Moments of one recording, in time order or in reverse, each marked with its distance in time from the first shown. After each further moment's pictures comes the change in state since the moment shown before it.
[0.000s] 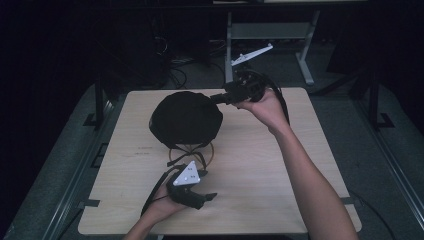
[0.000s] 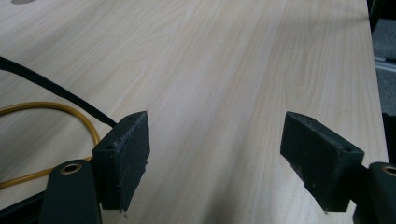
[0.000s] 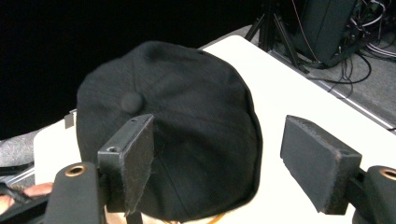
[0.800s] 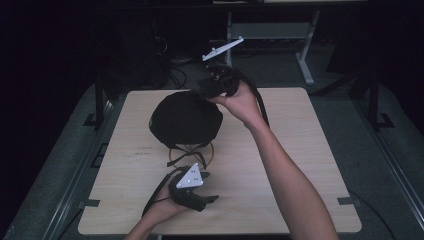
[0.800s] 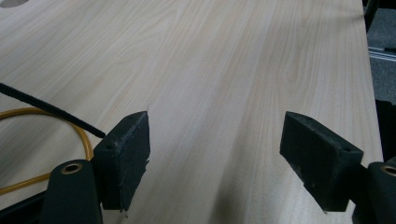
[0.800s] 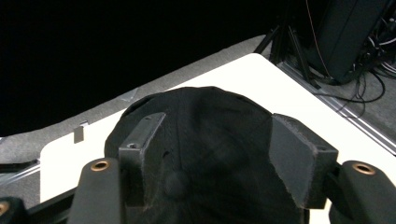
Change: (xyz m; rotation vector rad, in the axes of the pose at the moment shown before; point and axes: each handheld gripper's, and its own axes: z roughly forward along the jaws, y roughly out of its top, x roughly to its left) left arm -0.007 0.003 0.004 0.026 -0.009 0.045; right arm 0.033 0.039 0.035 -0.008 0.029 -0.066
